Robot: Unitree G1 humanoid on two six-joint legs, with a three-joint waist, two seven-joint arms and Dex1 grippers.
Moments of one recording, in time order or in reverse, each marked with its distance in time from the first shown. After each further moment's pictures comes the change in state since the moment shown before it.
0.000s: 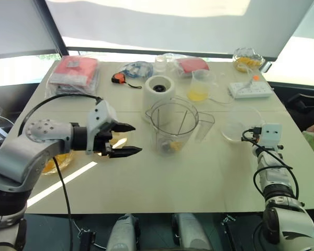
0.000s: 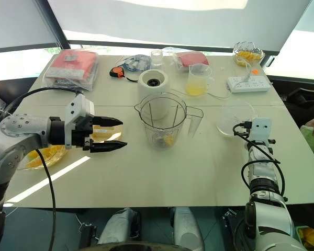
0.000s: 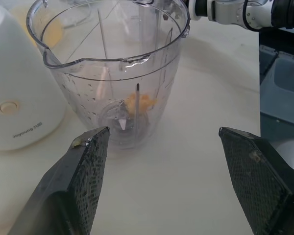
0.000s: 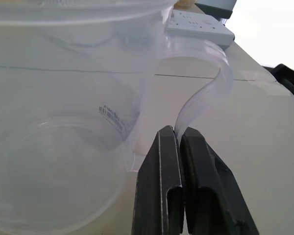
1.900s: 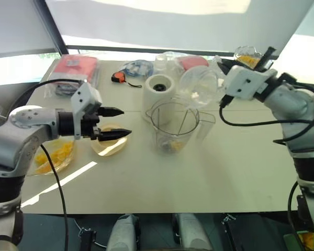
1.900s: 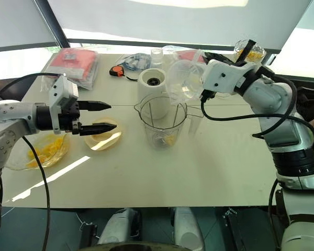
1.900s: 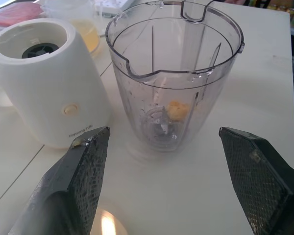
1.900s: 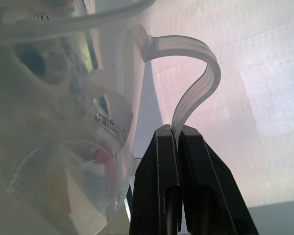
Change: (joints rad) left arm -0.077 0.027 0.037 0.178 0.024 -0.101 -0.044; right arm -0.190 -0.349 0.375 -1.020 -0.376 0.163 0.418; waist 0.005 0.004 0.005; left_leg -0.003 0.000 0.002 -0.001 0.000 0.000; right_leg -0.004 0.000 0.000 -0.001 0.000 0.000
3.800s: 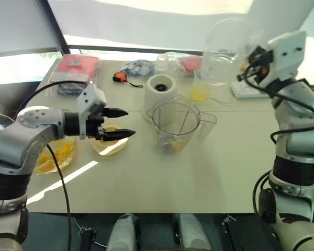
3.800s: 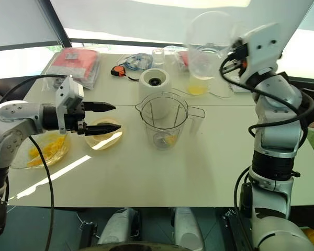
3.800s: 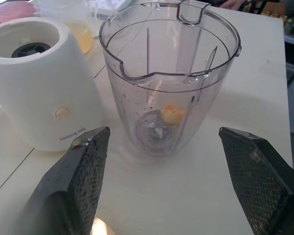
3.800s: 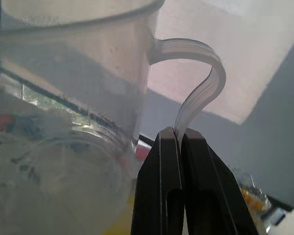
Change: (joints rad) left arm -0.023 -0.027 -0.037 0.023 0.001 0.000 -0.004; right arm -0.010 0.383 -0.446 -0.159 0.320 0.768 -0.189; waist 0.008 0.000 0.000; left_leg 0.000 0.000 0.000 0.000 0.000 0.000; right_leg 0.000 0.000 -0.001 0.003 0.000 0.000
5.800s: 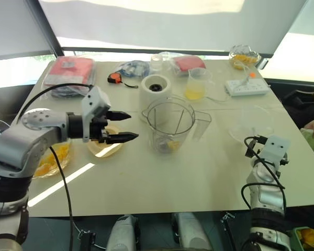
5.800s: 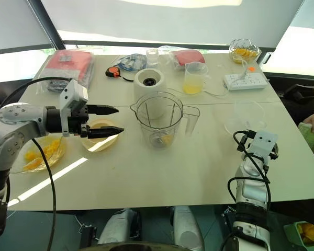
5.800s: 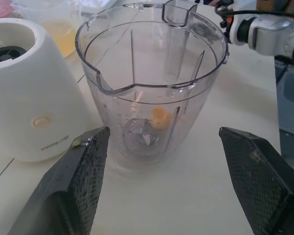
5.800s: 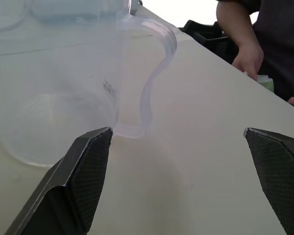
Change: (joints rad) left arm 0.006 0.005 -0.012 -0.007 0.008 0.025 0.038; right arm 0.577 0.255 -0.025 0.271 0.023 -0.402 -0.610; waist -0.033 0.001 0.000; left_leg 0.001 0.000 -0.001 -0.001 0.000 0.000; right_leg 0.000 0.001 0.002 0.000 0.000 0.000
